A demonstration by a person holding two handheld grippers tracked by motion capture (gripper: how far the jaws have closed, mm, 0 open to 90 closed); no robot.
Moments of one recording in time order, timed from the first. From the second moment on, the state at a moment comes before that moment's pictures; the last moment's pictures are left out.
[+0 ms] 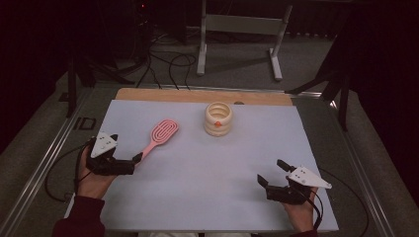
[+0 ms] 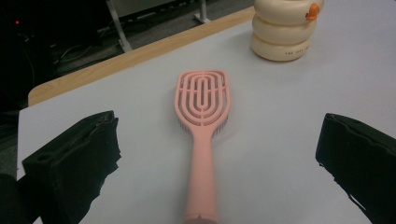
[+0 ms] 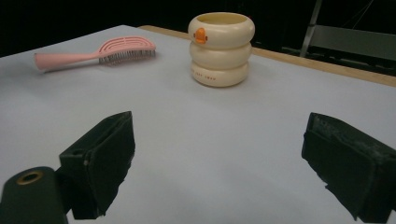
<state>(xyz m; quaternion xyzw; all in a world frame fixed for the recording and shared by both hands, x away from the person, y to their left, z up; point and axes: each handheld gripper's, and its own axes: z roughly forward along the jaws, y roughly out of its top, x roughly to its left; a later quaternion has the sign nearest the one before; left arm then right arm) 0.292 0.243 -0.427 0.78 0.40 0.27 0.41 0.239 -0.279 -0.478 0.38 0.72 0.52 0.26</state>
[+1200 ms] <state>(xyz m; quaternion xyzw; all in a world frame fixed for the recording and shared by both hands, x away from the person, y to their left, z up) 0.348 0.226 -0.445 0.82 0.41 0.22 0.33 0.240 -0.277 -0.482 0.38 0.73 0.51 0.26</state>
